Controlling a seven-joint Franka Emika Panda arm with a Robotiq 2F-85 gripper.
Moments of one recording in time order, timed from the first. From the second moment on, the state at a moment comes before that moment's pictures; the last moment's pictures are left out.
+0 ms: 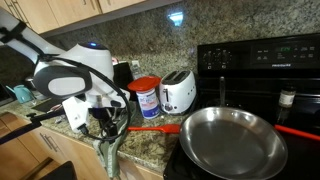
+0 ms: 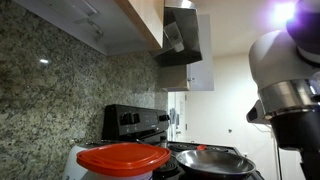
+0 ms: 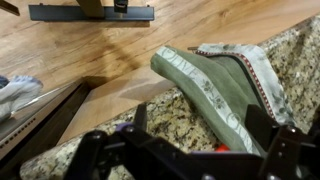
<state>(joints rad) 0.22 -0.07 0.03 -2.71 0.47 2.52 -0.14</state>
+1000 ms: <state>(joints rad) 0.20 0.19 0.24 -2.71 0.04 2.83 -0.25</state>
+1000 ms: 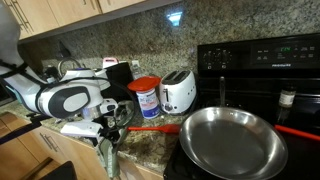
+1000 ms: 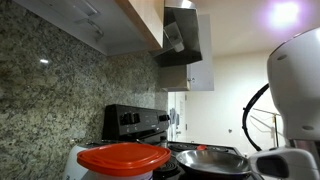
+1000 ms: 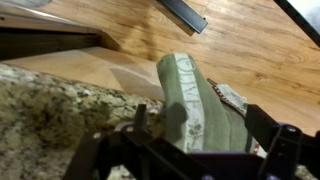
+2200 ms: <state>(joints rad) 0.04 0.33 0.43 -2.66 0.04 3.05 -0.37</state>
